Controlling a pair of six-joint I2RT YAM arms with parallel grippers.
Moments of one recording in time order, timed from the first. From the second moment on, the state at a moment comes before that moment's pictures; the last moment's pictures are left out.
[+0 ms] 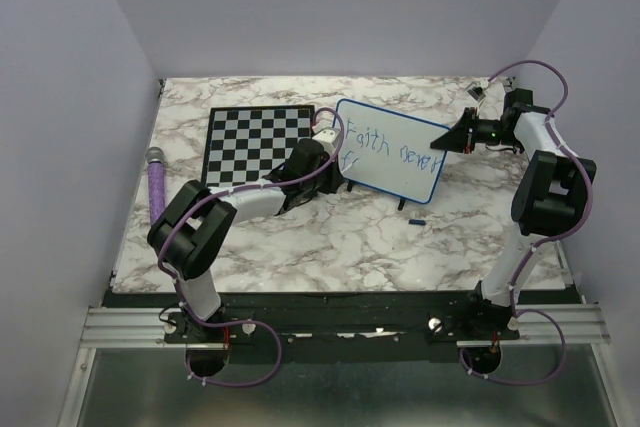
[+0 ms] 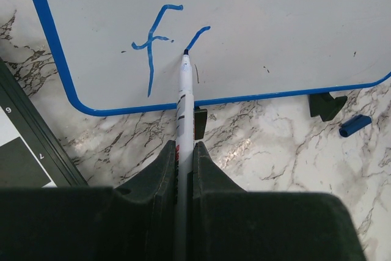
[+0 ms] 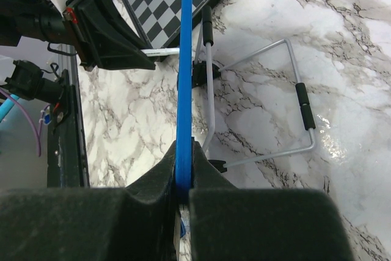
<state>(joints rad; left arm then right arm) -0.65 1.75 0.95 0.28 0.11 -0.35 -0.24 1.97 1.55 -0.91 -1.34 -0.73</state>
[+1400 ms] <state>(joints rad) -0.64 1.77 1.01 0.15 0.20 -0.34 -0.24 1.97 1.55 -0.91 -1.34 -0.73</state>
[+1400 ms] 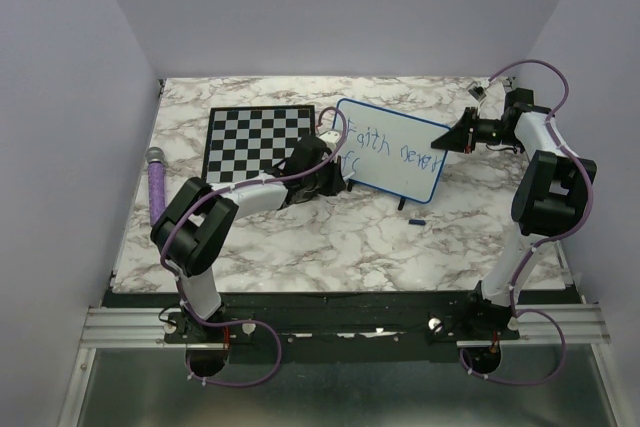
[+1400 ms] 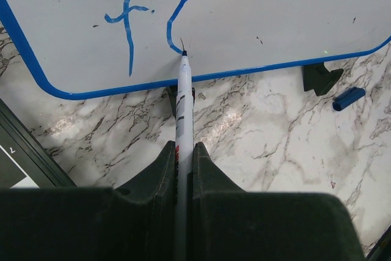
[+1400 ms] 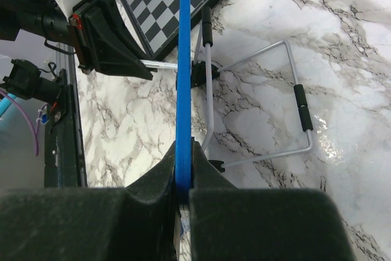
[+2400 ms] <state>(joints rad) -0.64 1.78 1.04 0.15 0.21 -0.35 -0.24 1.97 1.55 -0.91 -1.34 -0.73</state>
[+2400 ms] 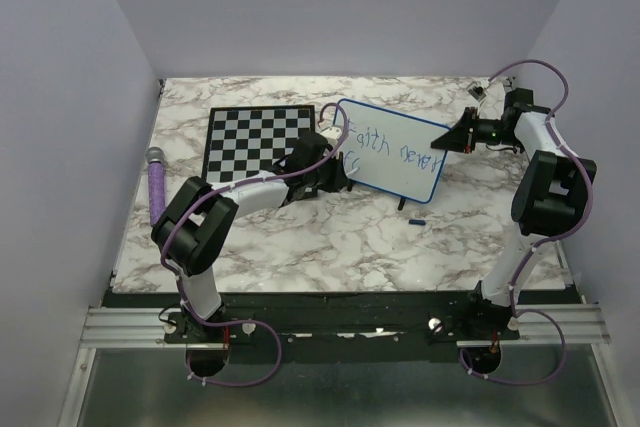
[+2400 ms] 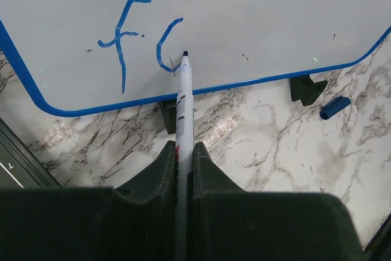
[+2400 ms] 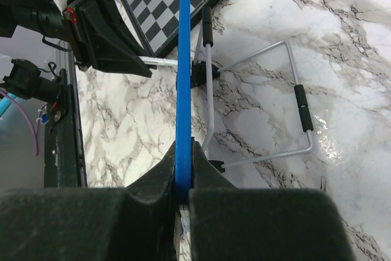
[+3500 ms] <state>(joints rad) -0.63 1.77 1.05 0.18 0.21 -0.35 -0.24 1.97 1.55 -0.91 -1.34 -0.73</state>
